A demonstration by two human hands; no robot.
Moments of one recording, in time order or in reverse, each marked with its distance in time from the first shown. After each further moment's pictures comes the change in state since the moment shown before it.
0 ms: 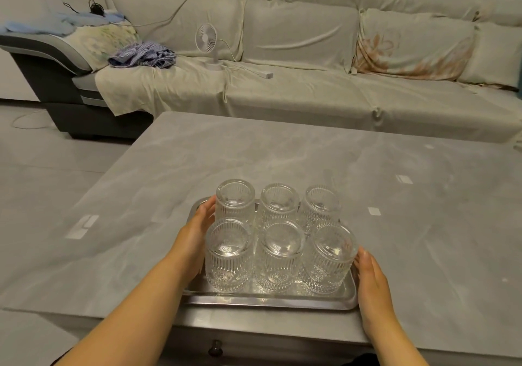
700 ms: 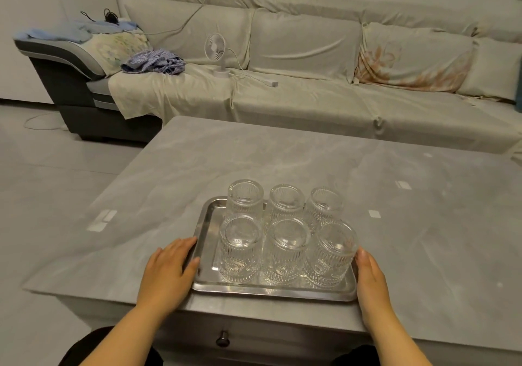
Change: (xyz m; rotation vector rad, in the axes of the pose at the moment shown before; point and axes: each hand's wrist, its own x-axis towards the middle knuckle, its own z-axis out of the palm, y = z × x) left_hand -0.053 -0.033 -0.067 1.162 0.151 0.178; right_hand -0.011 -0.013 0.003 -0.096 0.028 0.014
